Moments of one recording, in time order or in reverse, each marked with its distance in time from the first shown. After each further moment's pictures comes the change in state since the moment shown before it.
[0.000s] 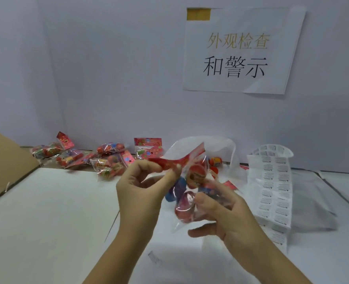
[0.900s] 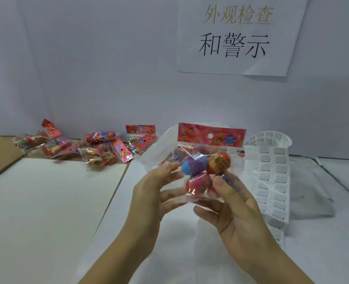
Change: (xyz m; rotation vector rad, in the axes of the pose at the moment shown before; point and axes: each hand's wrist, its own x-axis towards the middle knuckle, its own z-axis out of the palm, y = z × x) left_hand -0.014 -0.017 0.008 -0.152 -0.206 -0.517; right_hand 0.000 0.023 -0.011 0.407 0.177 -0.101
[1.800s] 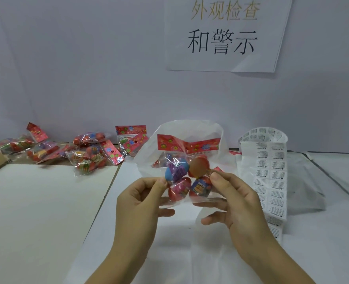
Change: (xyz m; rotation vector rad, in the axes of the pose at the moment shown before) left_hand 0.000 -0.016 0.000 0.228 0.210 0.112; right_hand 0.006 -0.008 -0.013 -0.308 0.134 -0.048
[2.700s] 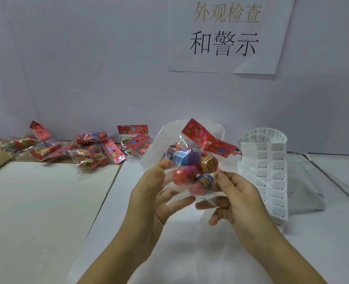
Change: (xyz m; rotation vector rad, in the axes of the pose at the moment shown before) left_hand -0.002 0.010 0.001 -0.390 -0.358 -0.119; right_hand 0.002 -0.007 -0.003 -0.097 0.006 0.070
